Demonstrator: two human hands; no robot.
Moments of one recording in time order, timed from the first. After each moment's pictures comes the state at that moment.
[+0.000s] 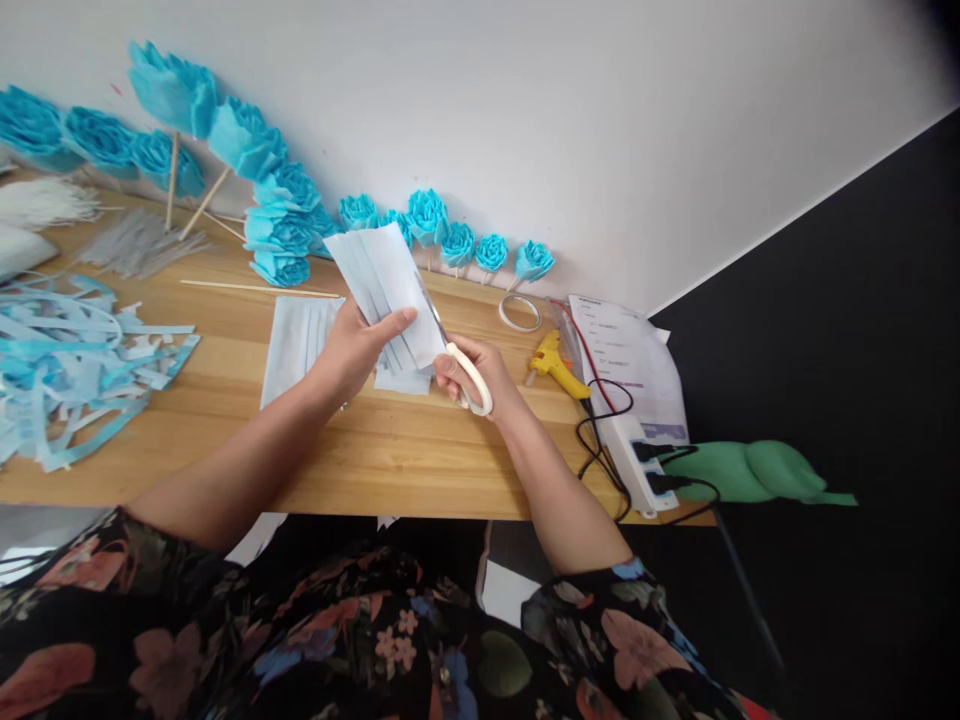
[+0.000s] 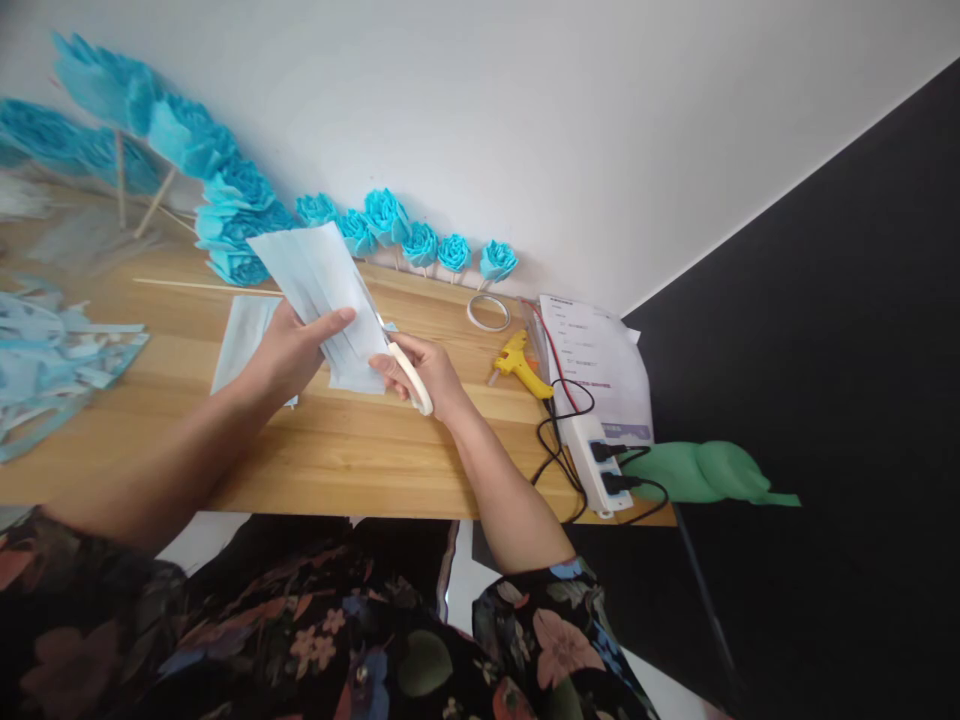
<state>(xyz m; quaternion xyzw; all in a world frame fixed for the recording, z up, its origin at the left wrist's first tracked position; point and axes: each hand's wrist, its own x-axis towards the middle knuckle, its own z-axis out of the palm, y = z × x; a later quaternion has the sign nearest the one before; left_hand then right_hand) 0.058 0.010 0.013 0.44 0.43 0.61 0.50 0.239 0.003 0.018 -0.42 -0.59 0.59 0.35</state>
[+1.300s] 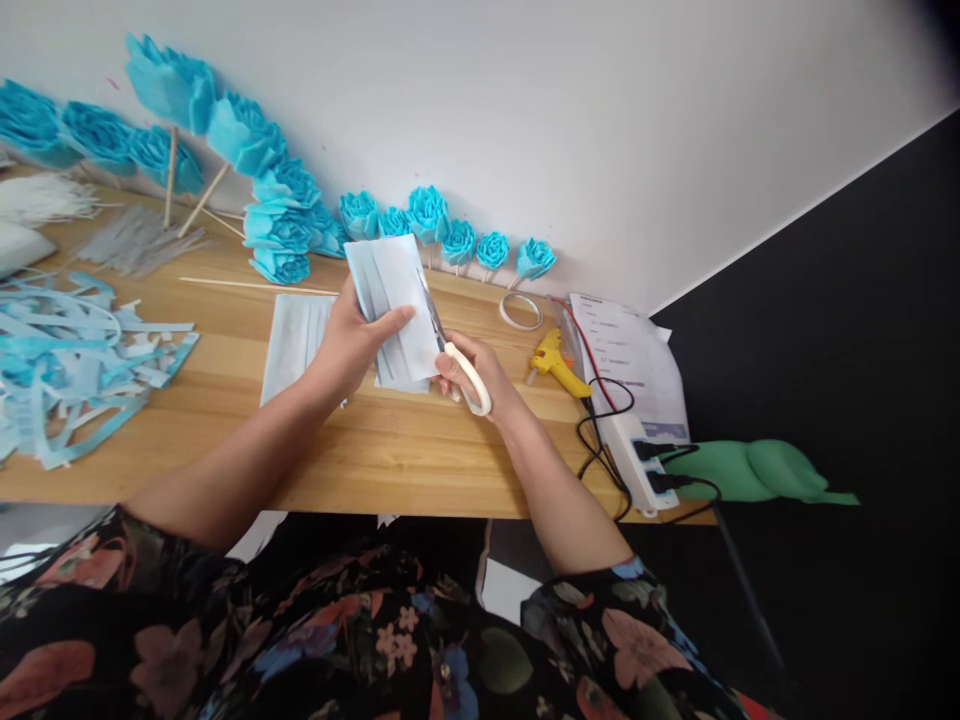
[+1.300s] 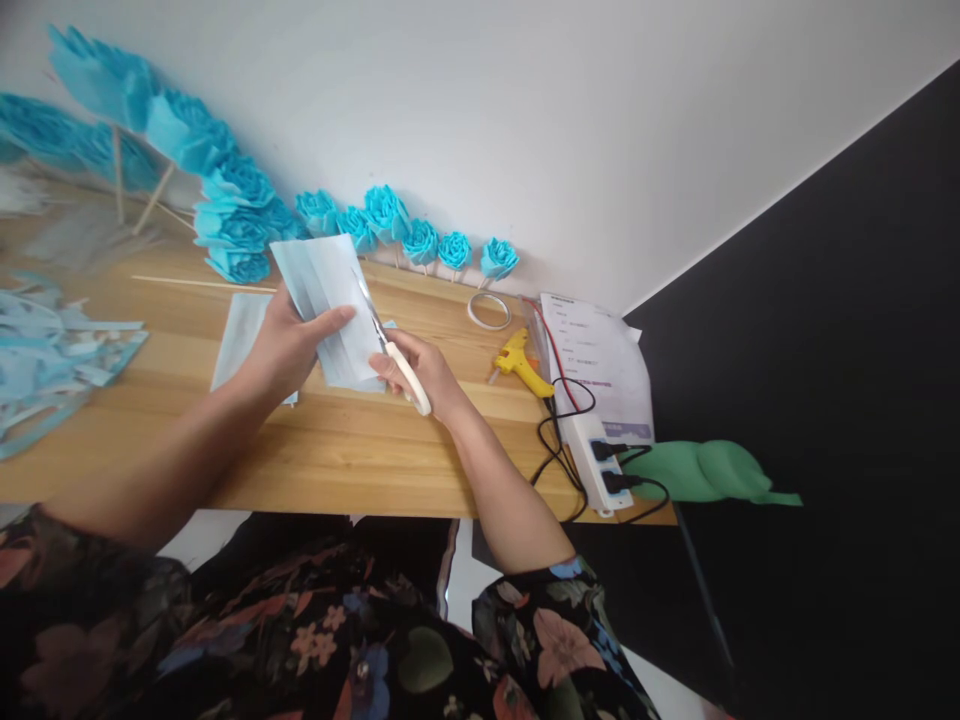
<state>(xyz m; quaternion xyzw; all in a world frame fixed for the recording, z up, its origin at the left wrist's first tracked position) 0.054 0.018 0.002 0.49 0.45 0.63 0.41 0.242 0.005 0.017 -0.39 -0.62 0.60 0.34</state>
